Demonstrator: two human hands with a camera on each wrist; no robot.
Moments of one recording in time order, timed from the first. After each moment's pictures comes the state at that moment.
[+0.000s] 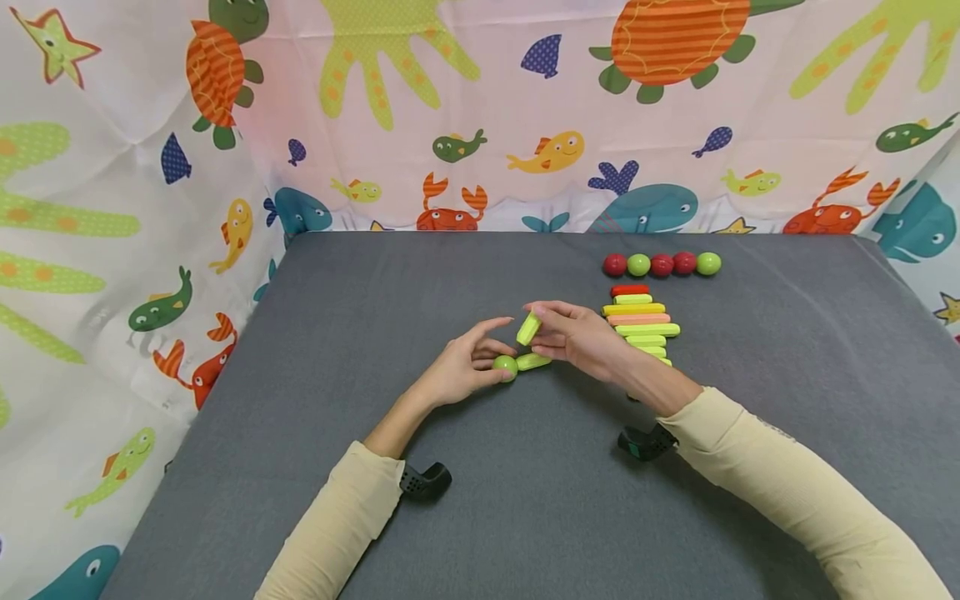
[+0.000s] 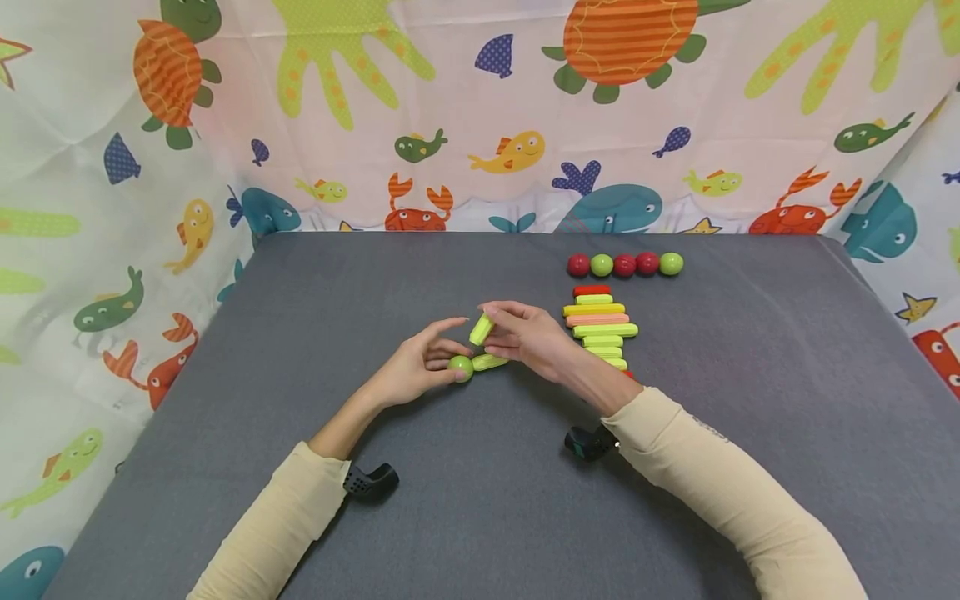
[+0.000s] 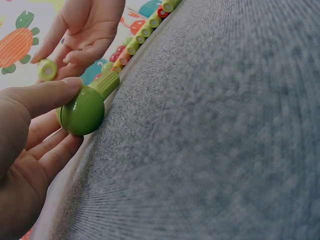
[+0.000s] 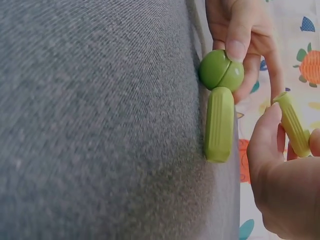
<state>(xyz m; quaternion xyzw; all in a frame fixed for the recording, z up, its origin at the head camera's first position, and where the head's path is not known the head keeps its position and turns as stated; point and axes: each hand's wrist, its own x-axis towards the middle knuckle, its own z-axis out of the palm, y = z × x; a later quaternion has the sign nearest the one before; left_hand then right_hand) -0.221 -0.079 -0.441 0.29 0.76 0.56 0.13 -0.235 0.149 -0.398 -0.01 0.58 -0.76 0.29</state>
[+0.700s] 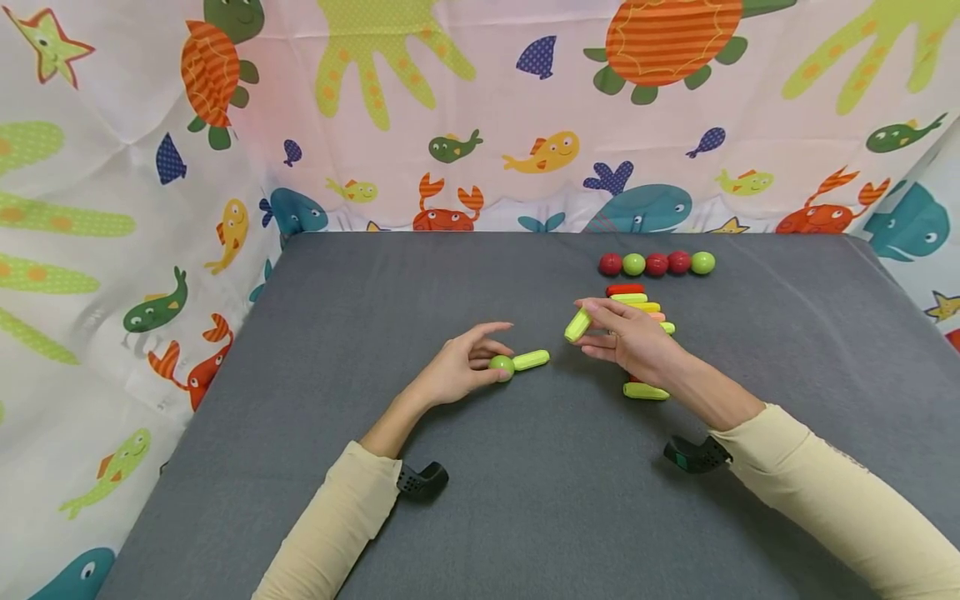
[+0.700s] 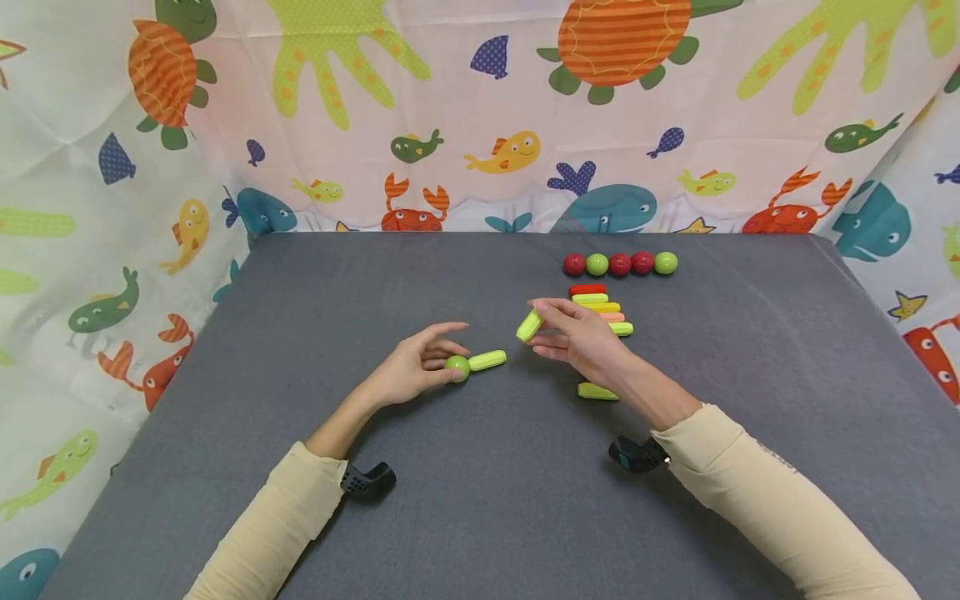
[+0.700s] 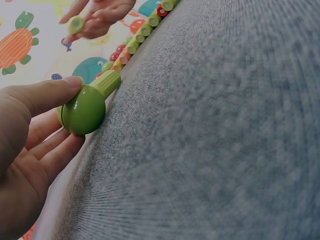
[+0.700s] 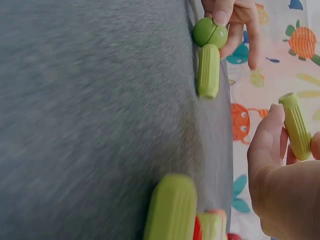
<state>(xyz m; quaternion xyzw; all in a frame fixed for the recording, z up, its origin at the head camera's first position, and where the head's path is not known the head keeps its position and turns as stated) -0.221 -0.079 -0.438 0.30 0.78 0.53 0.12 -0.220 0.204 -0.385 0.04 0.60 -0.76 0.25</state>
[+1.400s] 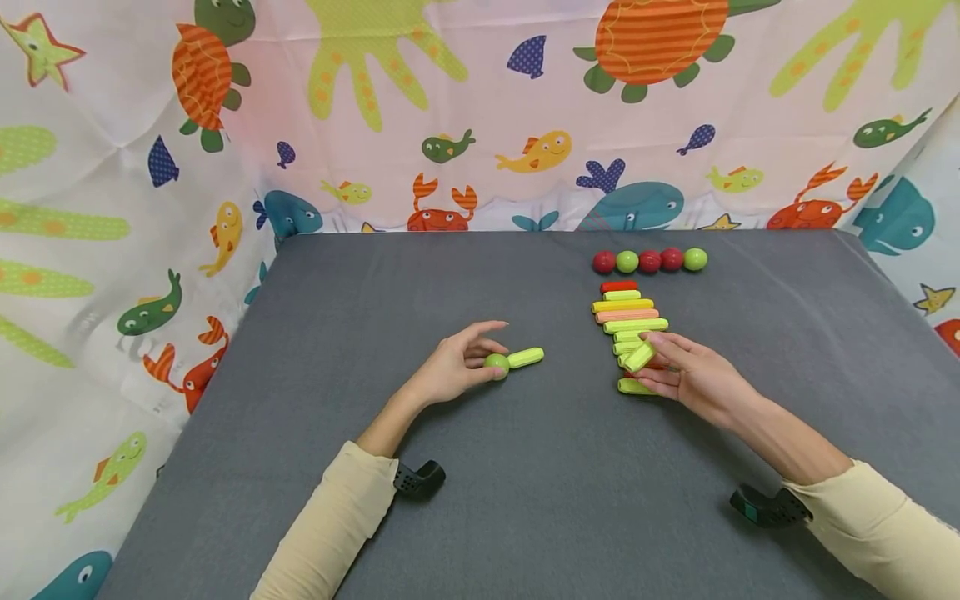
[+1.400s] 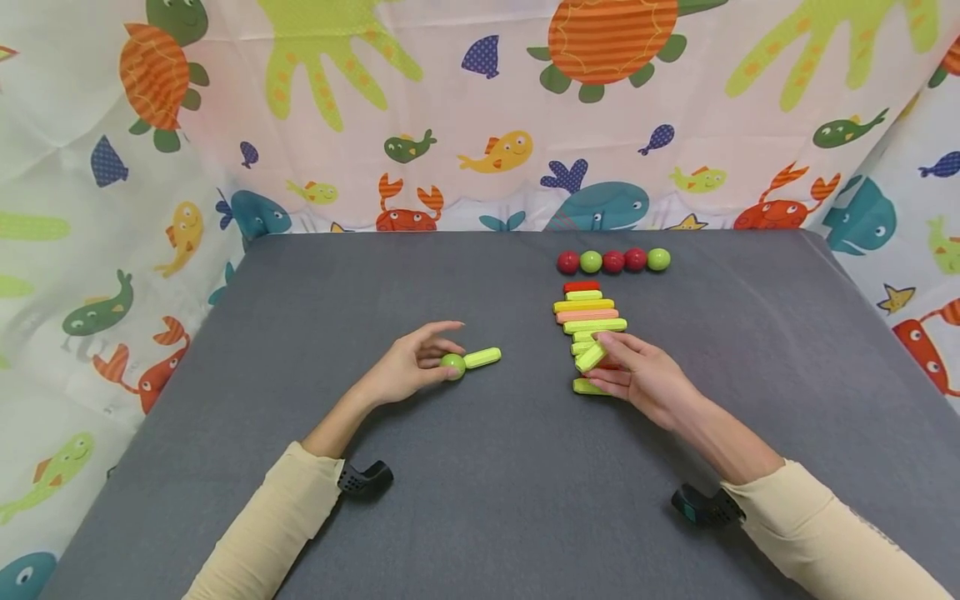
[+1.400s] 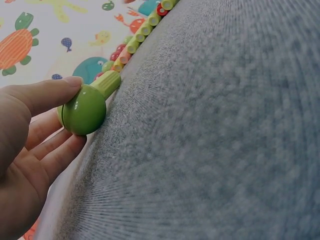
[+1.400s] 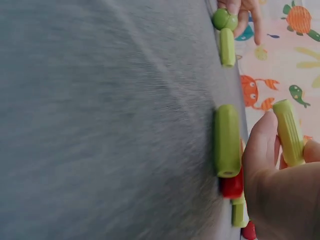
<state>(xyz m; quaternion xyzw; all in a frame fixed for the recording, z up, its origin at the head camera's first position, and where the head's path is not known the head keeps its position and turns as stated) -0.219 -0.077 -0.438 0.30 0.79 0.53 0.11 -0.167 0.275 -0.395 0.09 0.55 -0.80 0.25</state>
